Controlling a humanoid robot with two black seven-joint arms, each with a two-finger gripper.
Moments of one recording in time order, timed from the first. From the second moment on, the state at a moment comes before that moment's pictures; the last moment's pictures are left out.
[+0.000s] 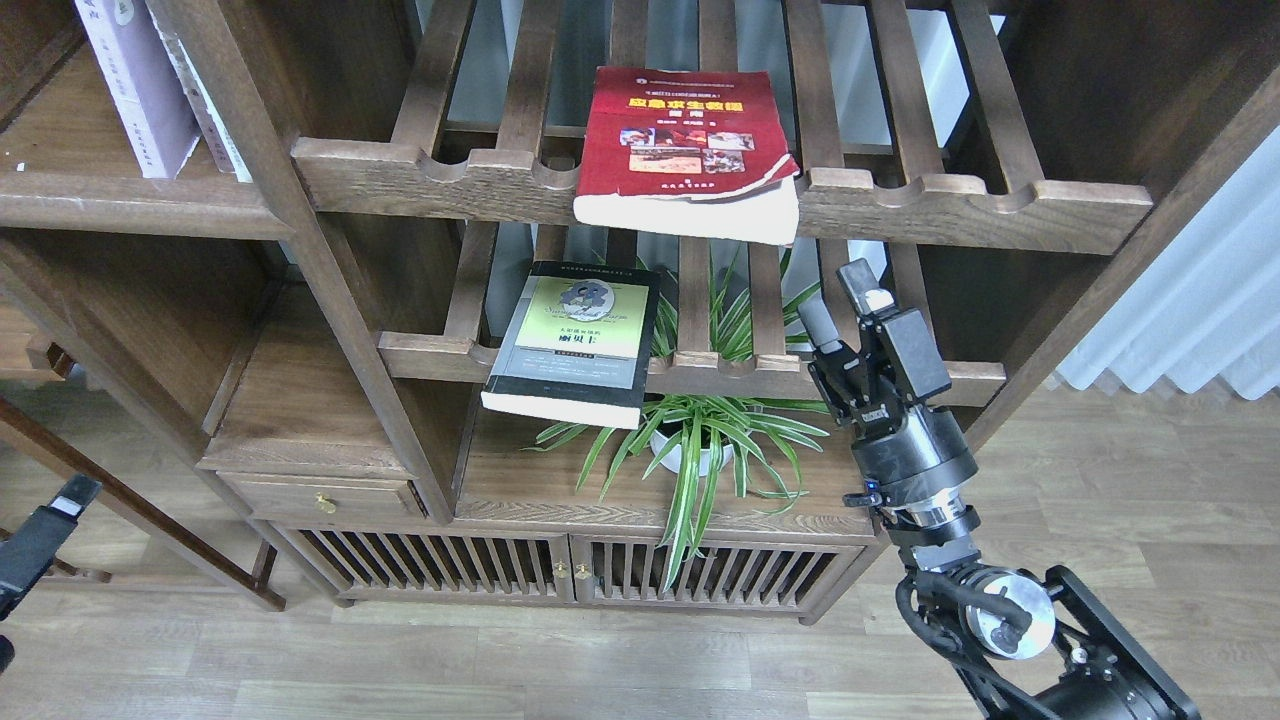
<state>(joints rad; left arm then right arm) 0.39 0.33 -1.79 -1.32 0.17 -0.49 0.26 -0.01 -0.13 1.12 1.56 0.16 0.58 0.00</state>
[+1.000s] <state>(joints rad) 0.40 0.33 -1.80 -1.32 0.17 -0.49 0.26 0.13 0.02 1.05 1.57 -0.03 0.58 0.00</state>
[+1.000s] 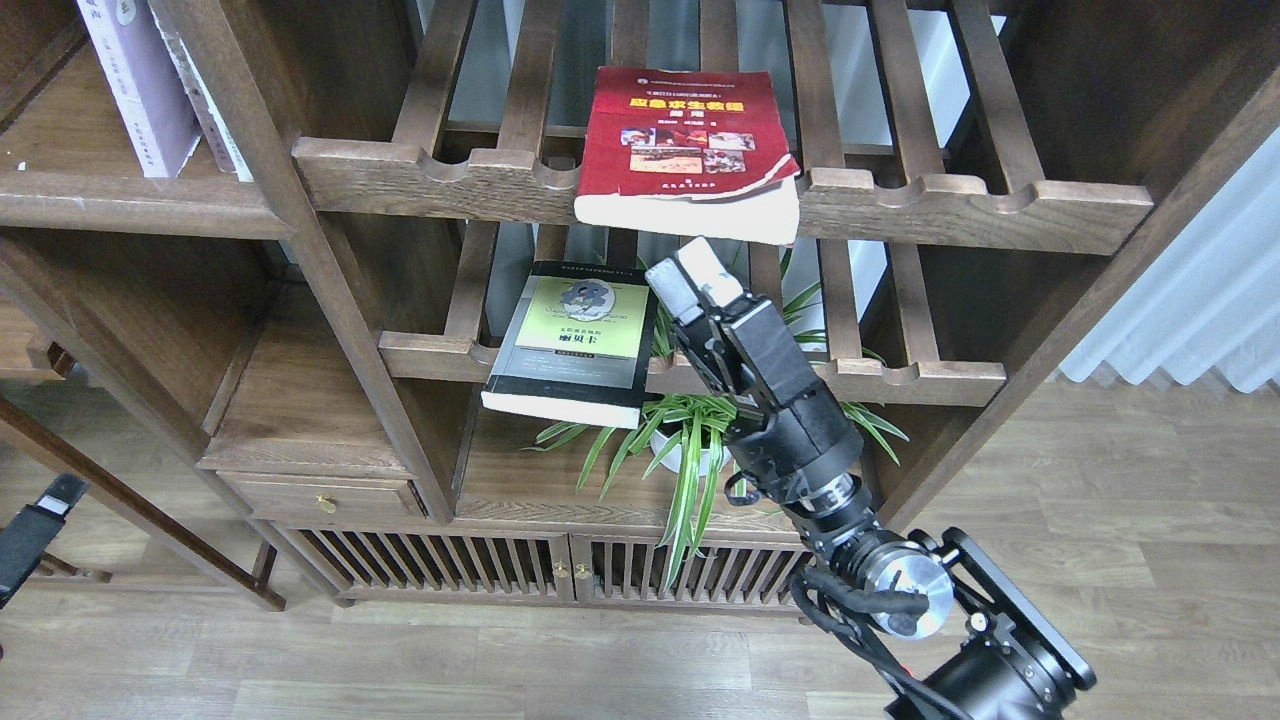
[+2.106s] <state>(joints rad) 0.39 0.33 -1.81 -1.31 0.17 -0.49 0.25 0.17 0.01 1.05 1.56 -0.03 0.34 0.01</state>
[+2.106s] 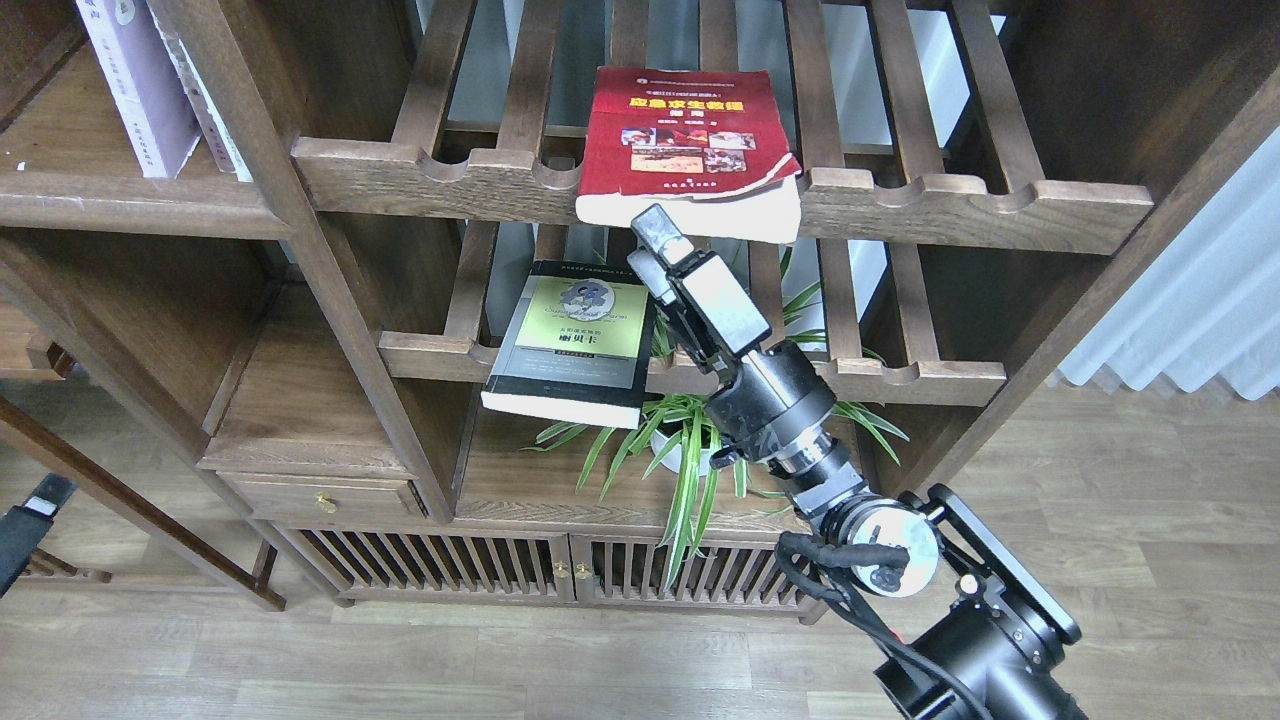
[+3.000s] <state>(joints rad) 0.39 0.33 -1.81 -1.31 0.17 -0.49 0.25 0.22 0.01 1.13 1.56 -0.03 0.29 0.01</state>
